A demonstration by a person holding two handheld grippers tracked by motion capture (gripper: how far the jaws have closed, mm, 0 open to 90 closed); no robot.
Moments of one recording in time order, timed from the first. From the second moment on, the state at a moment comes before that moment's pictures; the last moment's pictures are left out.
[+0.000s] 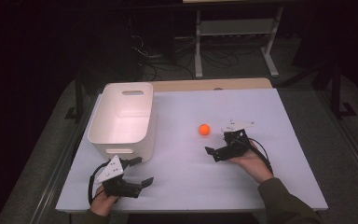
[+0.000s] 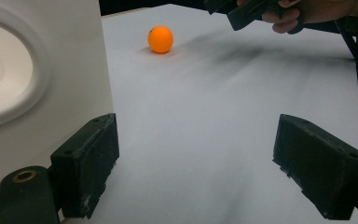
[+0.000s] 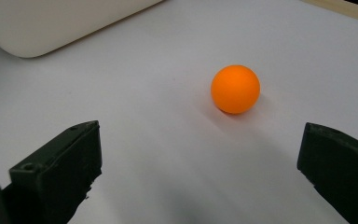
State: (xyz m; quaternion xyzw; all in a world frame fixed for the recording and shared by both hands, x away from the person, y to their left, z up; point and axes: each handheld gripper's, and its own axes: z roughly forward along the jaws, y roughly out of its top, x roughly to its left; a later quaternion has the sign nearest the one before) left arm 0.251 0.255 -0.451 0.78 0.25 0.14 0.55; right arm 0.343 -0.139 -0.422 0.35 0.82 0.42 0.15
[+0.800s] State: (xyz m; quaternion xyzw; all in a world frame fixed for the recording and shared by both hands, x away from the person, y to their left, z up) left arm 0.252 0.254 -0.451 0.79 0.25 0.14 0.55; right arm 0.355 -0.126 -0.419 0.35 0.82 0.42 0.15
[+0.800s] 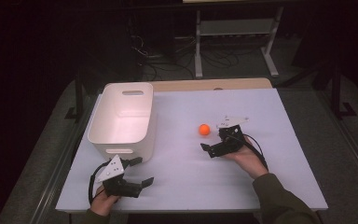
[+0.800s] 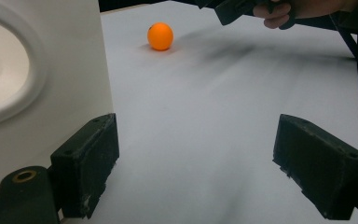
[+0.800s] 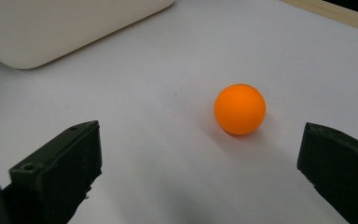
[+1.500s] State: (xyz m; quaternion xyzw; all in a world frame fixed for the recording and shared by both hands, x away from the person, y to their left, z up) left arm 0.252 0.254 -0.451 0.79 0.25 0.14 0.55; right arm 0.368 -0.119 -0.413 0.35 0.82 0.43 0.16
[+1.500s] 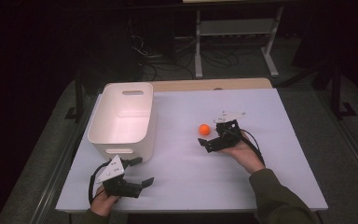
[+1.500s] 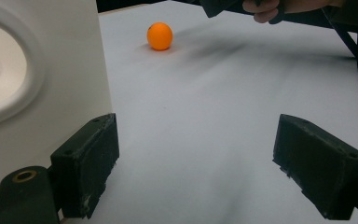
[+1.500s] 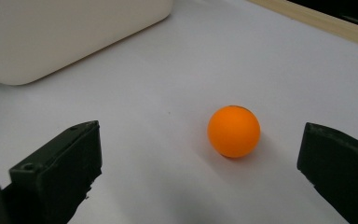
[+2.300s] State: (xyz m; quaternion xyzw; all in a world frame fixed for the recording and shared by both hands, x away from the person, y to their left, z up) left arm 0.252 0.254 -0.451 0.79 0.25 0.14 0.55; right arm 0.384 -0.114 -0.414 0.36 0.82 0.43 0.16
